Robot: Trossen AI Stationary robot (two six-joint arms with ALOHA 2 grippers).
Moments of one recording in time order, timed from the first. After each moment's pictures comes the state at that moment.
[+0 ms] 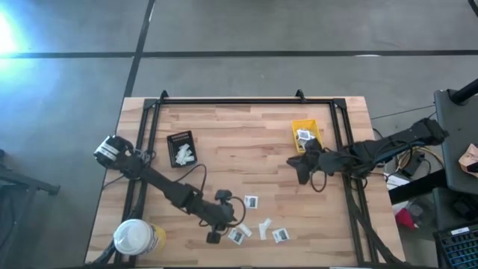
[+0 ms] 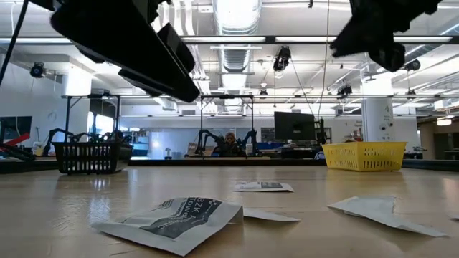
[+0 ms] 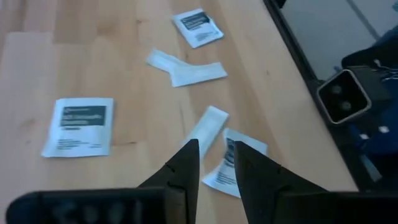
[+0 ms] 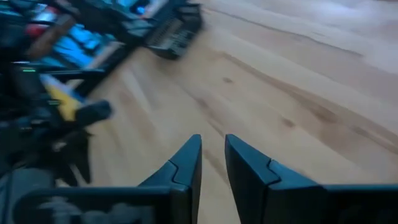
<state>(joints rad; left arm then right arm) -0.51 1.72 1.00 0.05 -0.11 -0.31 0.31 0.92 0.68 -0.39 0.50 0.96</state>
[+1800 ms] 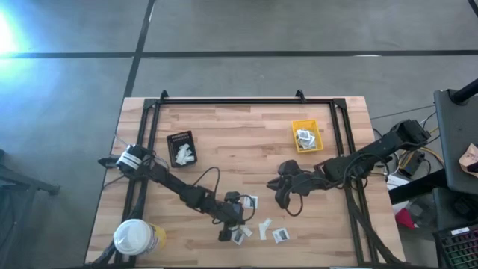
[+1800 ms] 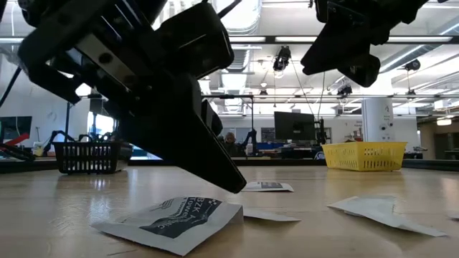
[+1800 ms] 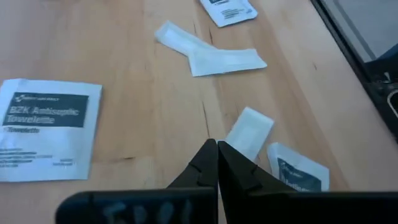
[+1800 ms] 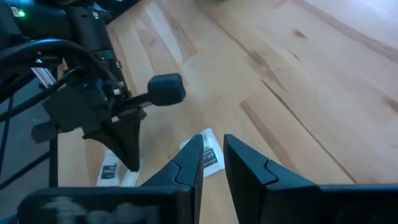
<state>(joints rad) -0.44 1.96 1.00 0.33 -0.03 -0.34 0.39 1.34 0.78 -0.12 0.38 0.86</state>
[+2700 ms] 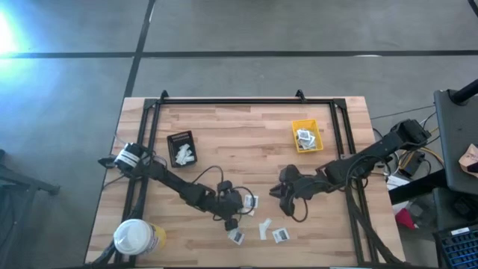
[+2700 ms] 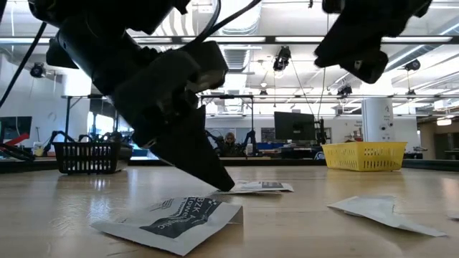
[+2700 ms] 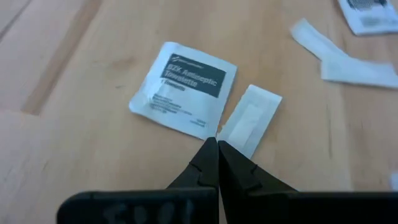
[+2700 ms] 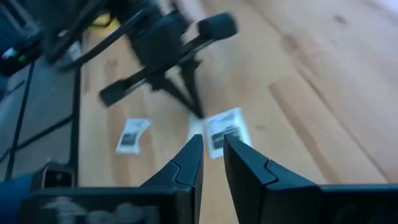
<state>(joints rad) -0.41 1.95 1.00 0.12 -0.30 -0.54 0.43 1.34 0.77 -0.12 0.31 0.81</state>
